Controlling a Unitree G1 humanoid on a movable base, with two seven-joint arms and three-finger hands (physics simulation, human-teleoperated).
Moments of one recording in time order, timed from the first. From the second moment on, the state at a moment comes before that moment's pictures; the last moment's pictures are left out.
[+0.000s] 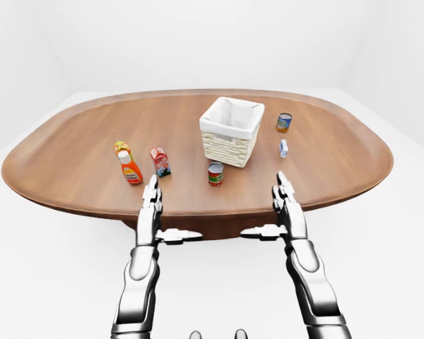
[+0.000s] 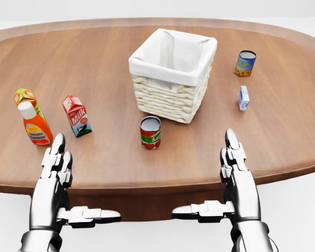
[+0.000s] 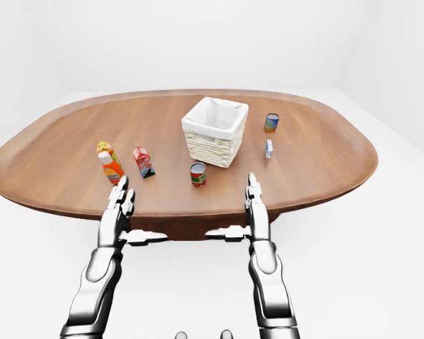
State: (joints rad) left arm 0.01 0.01 0.02 -0.03 0.01 -0.01 0.00; right arm 0.02 0.00 0.00 -0.08 -0.01 0.09 -0.02
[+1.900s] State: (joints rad) left arm 0.24 0.01 -0.02 -0.56 0.09 0.00 -0.14; right arm 0.28 -0.02 0.11 -0.76 -0.08 0.09 0.01
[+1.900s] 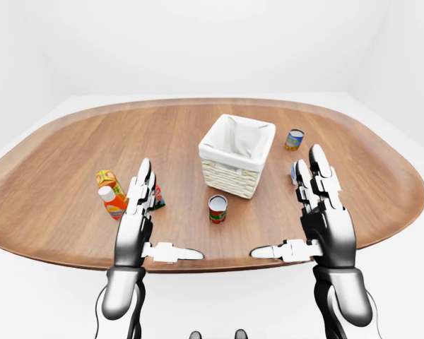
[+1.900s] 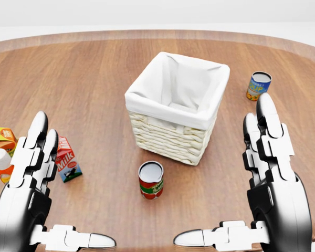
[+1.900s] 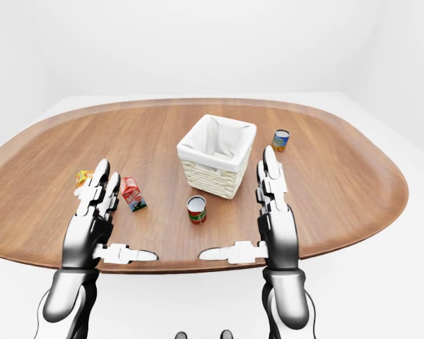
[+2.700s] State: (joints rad) left arm 0.25 0.02 -0.05 -0.62 0.11 0.05 -0.13; right arm 0.29 -0.02 0.11 -0.76 -0.07 0.09 0.02
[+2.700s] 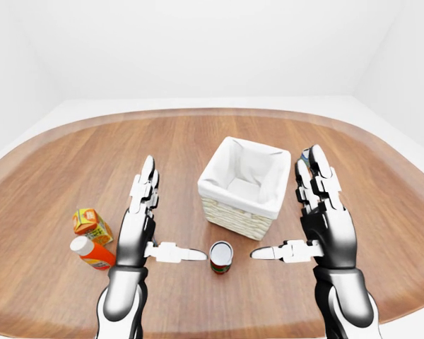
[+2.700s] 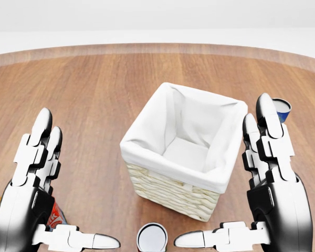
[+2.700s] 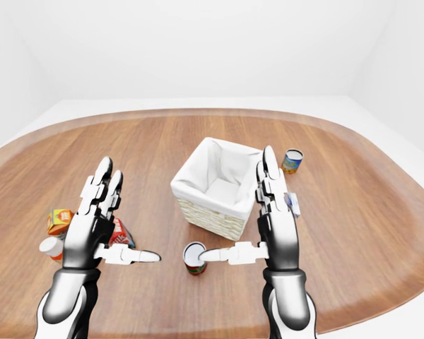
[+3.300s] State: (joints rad) left arm 0.19 0.02 -0.01 -0.54 0.12 0.05 -0.09; right arm 0.29 -0.03 0.13 -0.71 -0.09 0.09 0.00
